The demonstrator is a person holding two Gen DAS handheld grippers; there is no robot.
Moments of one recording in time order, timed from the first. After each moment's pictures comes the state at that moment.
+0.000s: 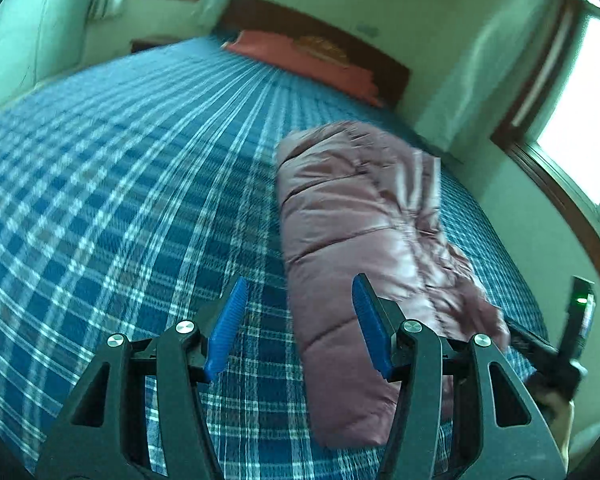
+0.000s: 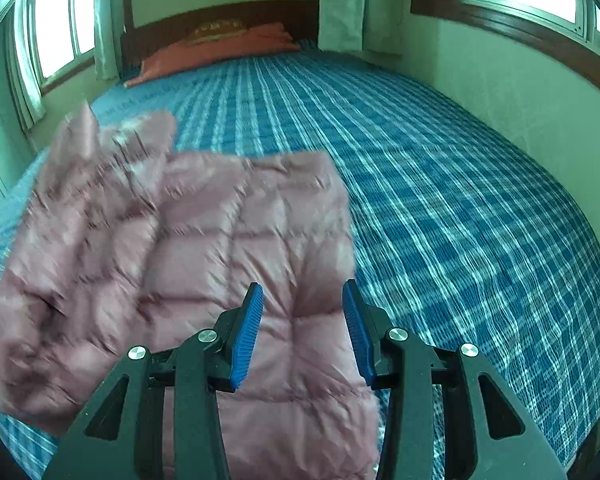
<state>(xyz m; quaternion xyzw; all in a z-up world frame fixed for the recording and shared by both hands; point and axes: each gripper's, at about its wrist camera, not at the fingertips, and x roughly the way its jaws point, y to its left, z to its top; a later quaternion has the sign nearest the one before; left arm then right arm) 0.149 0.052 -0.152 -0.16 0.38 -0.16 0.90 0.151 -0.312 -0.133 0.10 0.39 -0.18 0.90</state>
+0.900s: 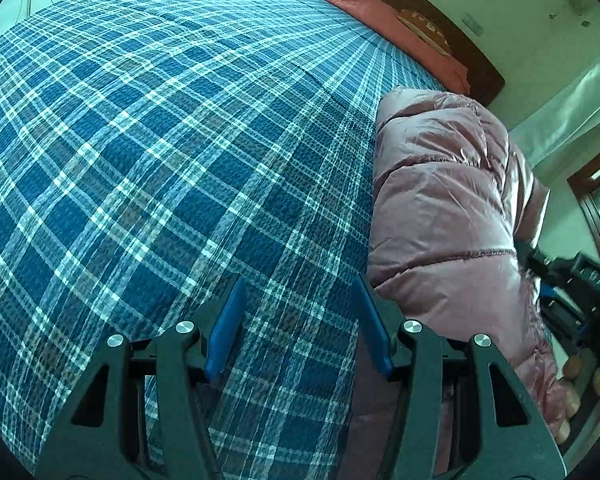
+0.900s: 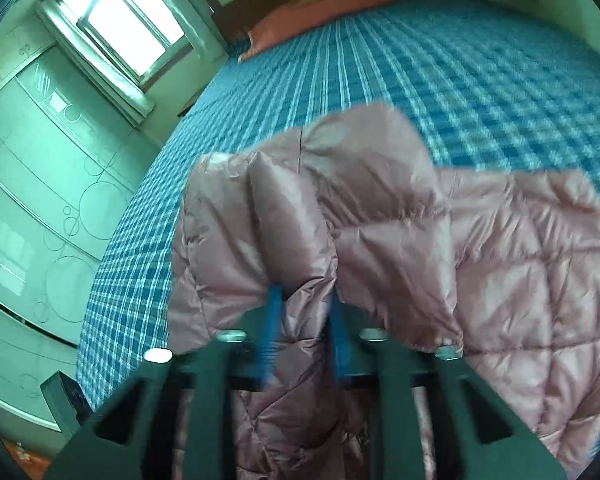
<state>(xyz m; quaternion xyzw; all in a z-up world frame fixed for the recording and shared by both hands) 0.204 0.064 -0.214 -0.24 0.47 -0.04 0.85 0.296 -0.252 -0.143 0.23 0.44 0.06 0.86</state>
